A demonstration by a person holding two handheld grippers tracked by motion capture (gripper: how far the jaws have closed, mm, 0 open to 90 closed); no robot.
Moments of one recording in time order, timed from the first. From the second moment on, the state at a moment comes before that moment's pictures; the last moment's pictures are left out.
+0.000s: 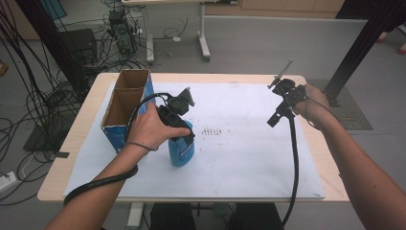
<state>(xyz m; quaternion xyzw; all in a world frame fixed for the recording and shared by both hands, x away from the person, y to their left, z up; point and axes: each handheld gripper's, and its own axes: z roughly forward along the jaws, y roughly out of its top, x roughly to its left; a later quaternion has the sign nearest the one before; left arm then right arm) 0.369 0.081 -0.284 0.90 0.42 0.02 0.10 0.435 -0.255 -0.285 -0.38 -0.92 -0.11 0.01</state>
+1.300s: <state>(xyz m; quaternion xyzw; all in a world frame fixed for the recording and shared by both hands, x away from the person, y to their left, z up) 0.368 0.083 -0.283 0.90 0.42 0.02 0.10 0.434 -0.255 -0.285 -0.38 -0.92 -0.11 0.01</state>
